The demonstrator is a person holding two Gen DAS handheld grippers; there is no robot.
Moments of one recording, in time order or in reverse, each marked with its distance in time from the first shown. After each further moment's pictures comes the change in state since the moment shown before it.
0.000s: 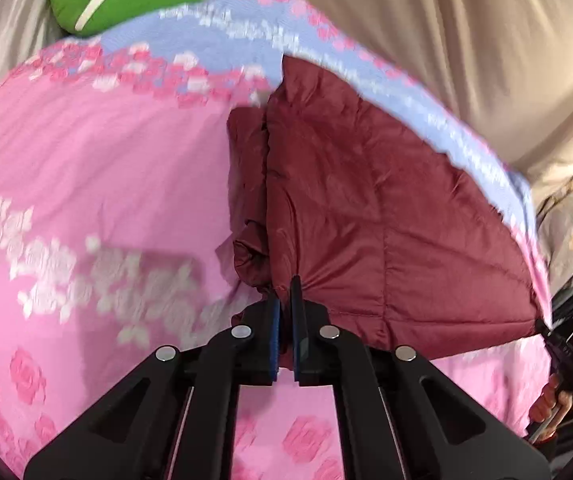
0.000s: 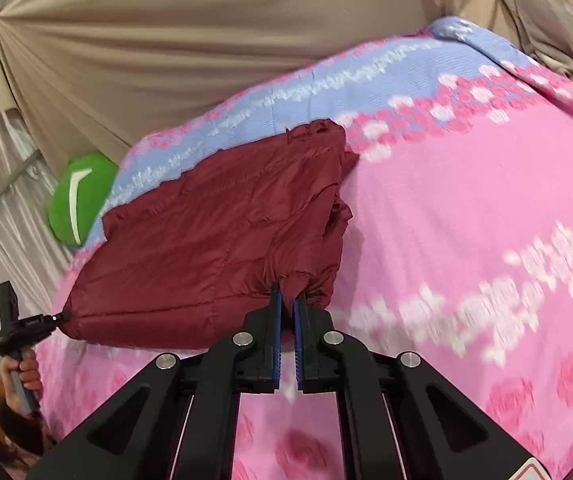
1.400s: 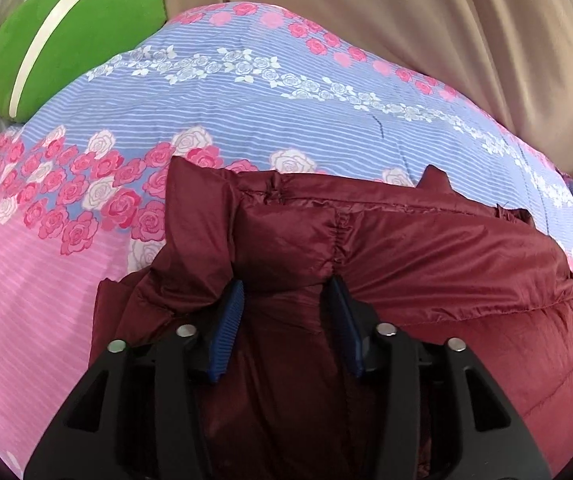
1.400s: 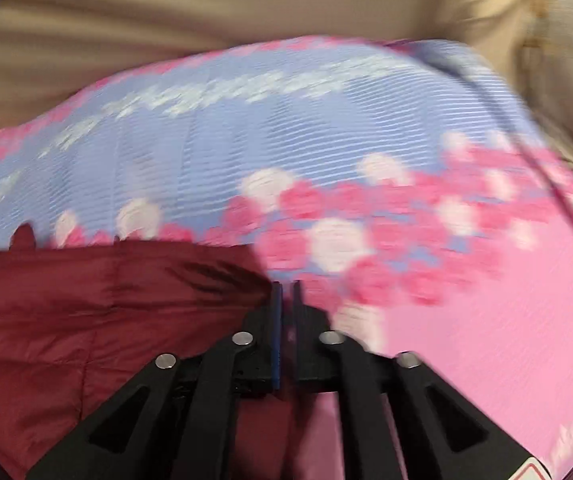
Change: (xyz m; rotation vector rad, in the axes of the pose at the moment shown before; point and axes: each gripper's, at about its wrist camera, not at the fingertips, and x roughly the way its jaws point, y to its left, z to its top) left arm 0.127 -0.064 0.132 0.116 -0.151 0.160; right arm 0.170 0.010 0.156 -0.019 -0.043 -0.502
